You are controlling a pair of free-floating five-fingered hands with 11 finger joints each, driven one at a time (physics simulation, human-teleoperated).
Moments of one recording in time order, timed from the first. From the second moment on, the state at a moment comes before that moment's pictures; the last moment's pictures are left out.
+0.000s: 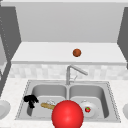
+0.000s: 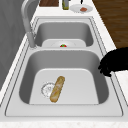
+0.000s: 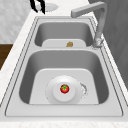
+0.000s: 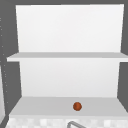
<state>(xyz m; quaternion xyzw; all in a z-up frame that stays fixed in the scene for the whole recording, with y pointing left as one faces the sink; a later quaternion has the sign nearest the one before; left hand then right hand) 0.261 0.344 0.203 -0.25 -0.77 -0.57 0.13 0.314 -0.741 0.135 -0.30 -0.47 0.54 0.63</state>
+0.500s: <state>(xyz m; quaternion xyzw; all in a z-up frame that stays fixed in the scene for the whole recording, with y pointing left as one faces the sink) 0.261 0.344 0.203 -0.25 -0.77 -0.57 0.13 0.310 -0.765 0.200 -0.29 -0.46 0.54 0.64</state>
